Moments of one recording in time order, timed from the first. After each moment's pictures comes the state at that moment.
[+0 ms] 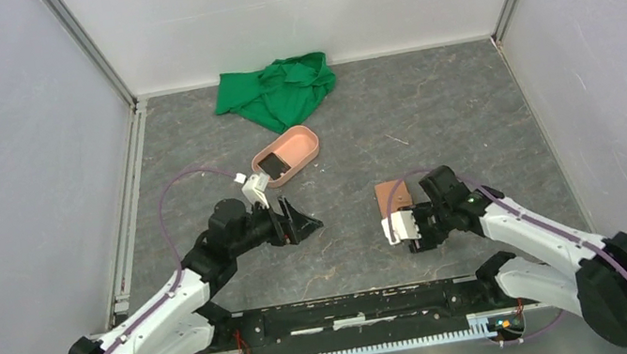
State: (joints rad) left arm -0.59 0.86 0.38 0.09 0.37 -0.66; right arm 0.51 1.05 0.46 -0.55 -0.39 -1.13
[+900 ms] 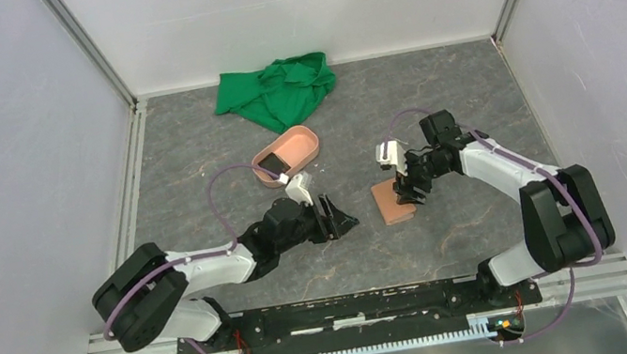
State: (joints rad) left arm -0.91 1.37 0.43 0.53 0.08 -0.88; right arm 0.24 1.44 0.83 -0.53 -0.69 -1.01
